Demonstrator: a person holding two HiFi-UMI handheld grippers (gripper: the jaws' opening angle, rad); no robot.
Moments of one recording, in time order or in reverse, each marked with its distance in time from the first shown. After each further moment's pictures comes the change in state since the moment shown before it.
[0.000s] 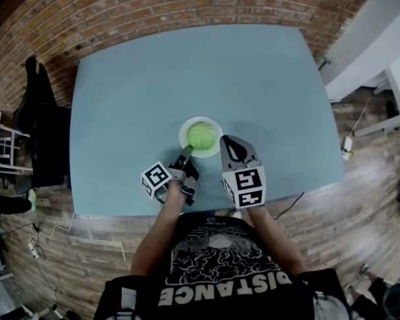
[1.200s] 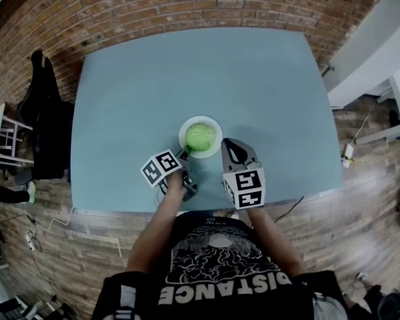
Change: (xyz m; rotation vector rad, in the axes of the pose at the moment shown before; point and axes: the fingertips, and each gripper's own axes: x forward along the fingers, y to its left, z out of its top) left arm 0.002 0.025 0.011 0.302 0.030 0.396; right arm -0.003 -0.003 -0.012 -0.004 0.022 0.028
